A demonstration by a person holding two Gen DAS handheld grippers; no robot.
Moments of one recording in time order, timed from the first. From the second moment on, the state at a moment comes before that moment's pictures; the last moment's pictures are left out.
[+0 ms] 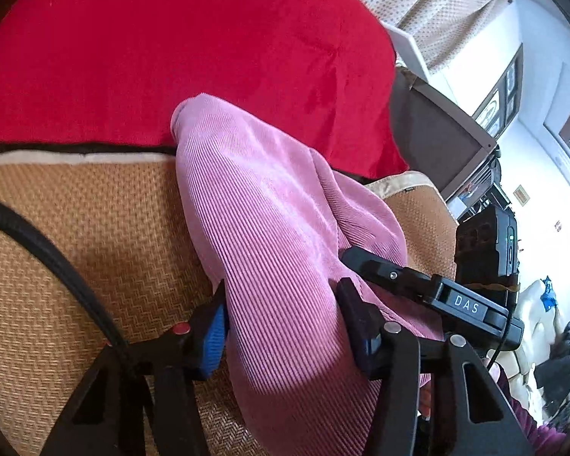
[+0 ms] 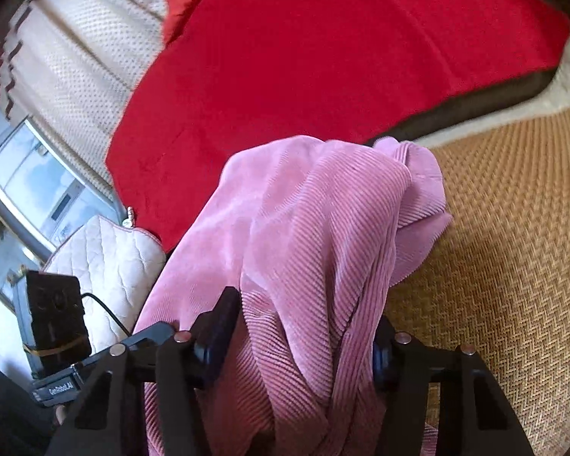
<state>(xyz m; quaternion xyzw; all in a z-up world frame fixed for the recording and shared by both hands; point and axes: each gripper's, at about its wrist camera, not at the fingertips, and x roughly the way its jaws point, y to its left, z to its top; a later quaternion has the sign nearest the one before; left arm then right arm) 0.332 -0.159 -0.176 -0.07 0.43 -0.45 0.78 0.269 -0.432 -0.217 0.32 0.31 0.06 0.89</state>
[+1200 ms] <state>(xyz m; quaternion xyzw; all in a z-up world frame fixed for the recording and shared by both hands) 0.295 -0.076 -0.145 0.06 0.39 -0.29 0.87 0.228 -0.355 -0.146 0.23 0.28 0.08 0.93</state>
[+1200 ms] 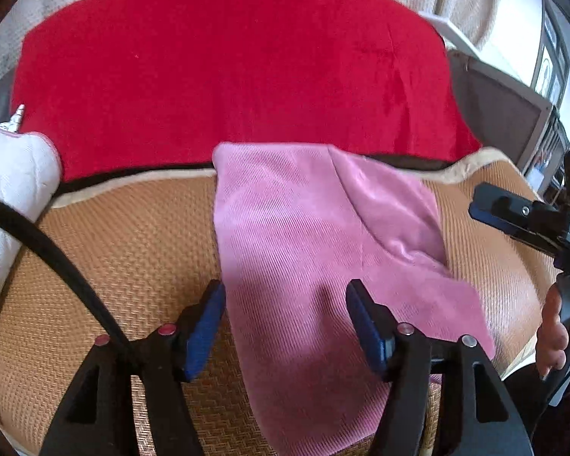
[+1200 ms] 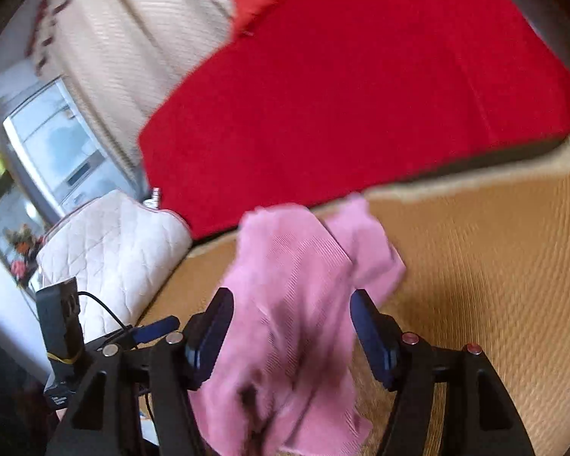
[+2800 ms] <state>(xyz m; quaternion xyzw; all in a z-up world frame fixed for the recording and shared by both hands) 0.109 -0.022 0.009 0.07 0.20 -0.05 0.98 0.041 -0.274 -0.030 0.10 0.23 -0.05 0.97</state>
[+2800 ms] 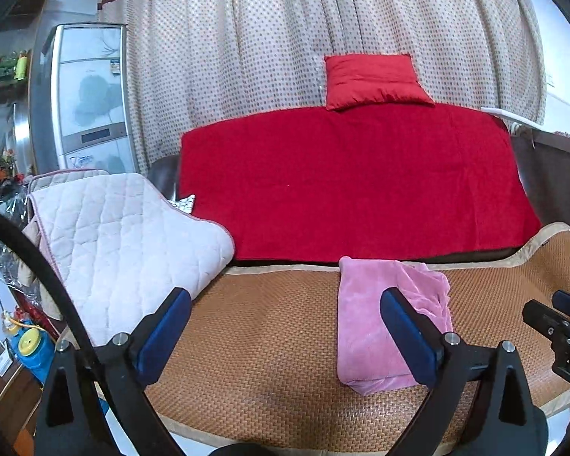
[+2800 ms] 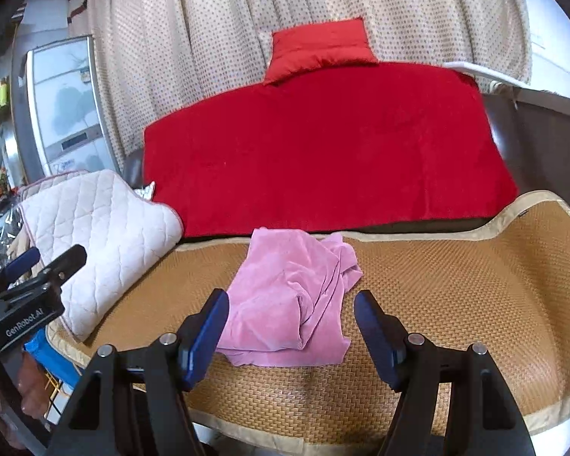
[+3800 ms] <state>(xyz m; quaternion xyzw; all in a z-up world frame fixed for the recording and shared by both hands) 0.033 -0.007 0.079 0.07 0.11 -0.05 0.99 -0.010 -0.224 0.016 0.06 0.19 -0.08 0.98</state>
